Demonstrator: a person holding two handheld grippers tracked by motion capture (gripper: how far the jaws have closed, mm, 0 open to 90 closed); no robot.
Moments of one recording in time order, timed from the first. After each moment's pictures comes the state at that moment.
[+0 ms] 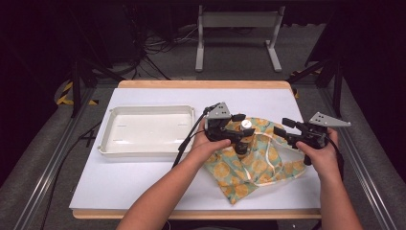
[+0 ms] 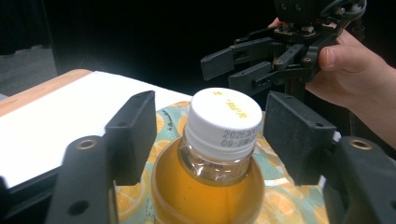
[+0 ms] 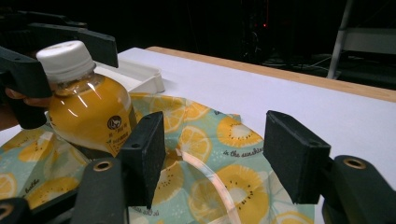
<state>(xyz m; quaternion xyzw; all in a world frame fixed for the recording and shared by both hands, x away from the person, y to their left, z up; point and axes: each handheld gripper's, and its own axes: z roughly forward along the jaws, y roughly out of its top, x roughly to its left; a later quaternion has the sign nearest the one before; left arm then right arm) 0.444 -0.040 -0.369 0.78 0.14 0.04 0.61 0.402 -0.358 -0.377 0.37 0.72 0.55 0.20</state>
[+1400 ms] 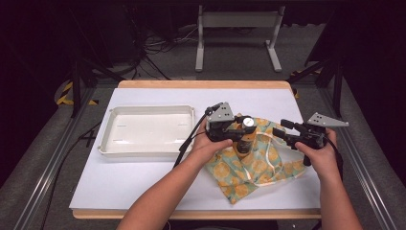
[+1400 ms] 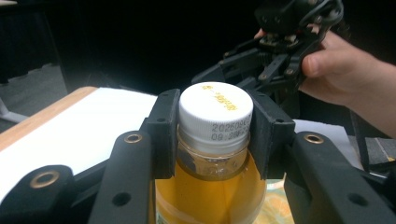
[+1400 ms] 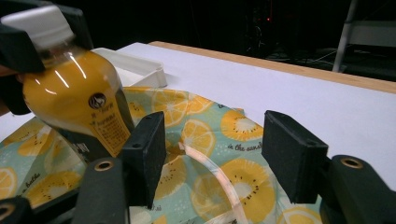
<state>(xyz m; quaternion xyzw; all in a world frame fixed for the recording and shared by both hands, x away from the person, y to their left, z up) 0.433 -0.041 -0.350 0.78 0.11 0.08 0.61 0.403 -0.357 -0.380 0.37 0.73 0.55 0.18</state>
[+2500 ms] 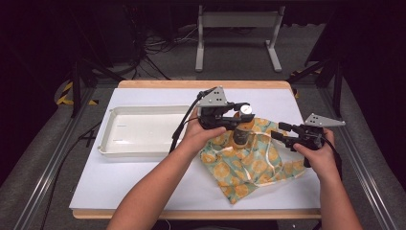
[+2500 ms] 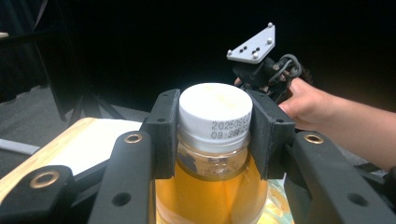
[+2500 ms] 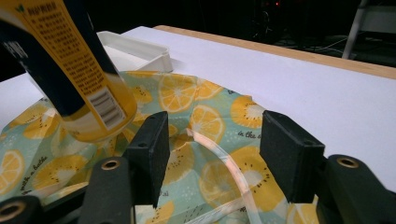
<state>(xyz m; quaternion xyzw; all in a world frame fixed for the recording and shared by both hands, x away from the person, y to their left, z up) 0.434 -0.017 -0.297 0.77 0.07 0.06 0.63 0.403 -0.353 -0.380 0.36 0.75 0.53 0.17</state>
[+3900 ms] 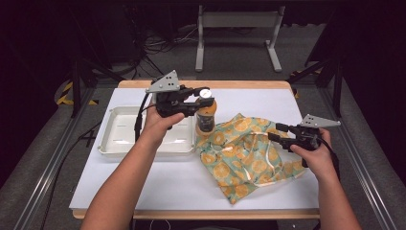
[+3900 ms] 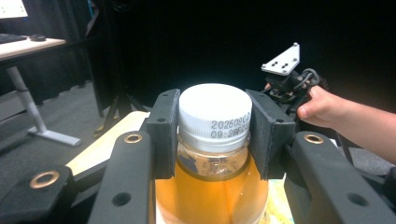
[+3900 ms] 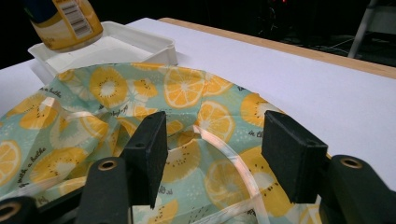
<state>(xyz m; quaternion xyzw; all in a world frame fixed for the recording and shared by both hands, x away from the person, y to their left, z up) 0.449 0.087 -0.271 0.76 0.11 0.10 0.63 0.404 -0.346 -0.383 0.35 0.76 0.52 0.17</state>
